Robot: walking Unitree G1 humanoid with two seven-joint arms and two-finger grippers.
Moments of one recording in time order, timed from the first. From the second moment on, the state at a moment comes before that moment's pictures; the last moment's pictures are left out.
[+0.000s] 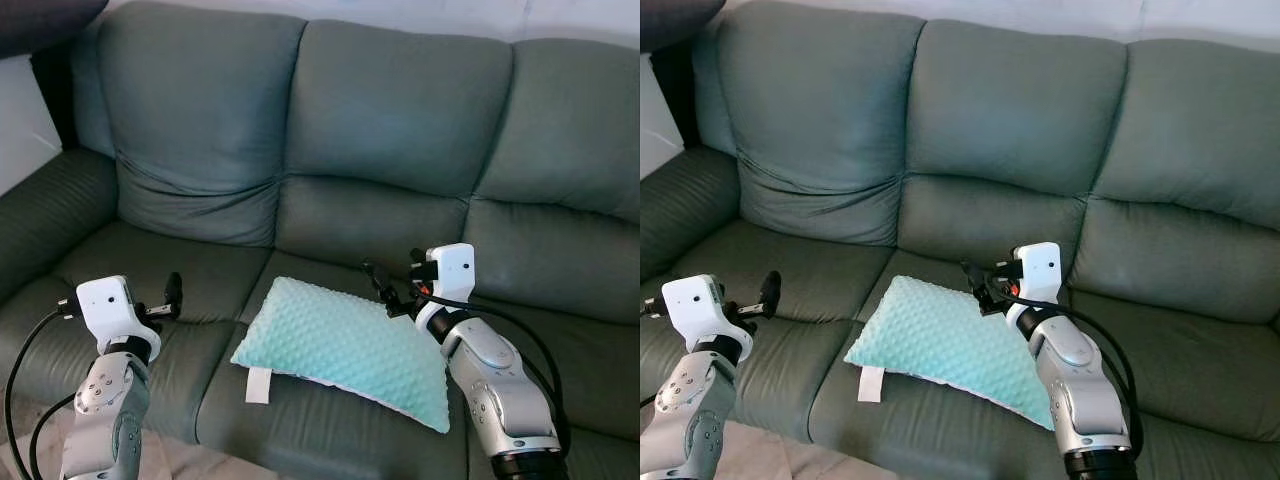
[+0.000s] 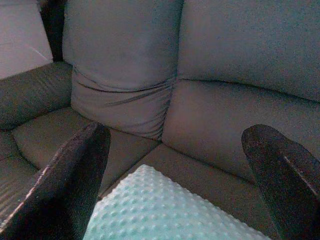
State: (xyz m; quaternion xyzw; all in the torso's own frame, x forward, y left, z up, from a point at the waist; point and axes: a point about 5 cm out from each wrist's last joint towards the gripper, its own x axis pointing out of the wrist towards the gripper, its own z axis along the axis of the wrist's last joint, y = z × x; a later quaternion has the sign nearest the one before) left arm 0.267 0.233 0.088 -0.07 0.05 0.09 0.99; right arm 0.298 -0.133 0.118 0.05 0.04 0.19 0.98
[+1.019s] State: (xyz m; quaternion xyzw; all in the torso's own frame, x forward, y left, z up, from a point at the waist) left arm 0.260 0.230 0.080 -0.07 0.08 0.08 0.99; right arm 0.296 -0.135 0.114 0.06 0.04 0.18 0.98
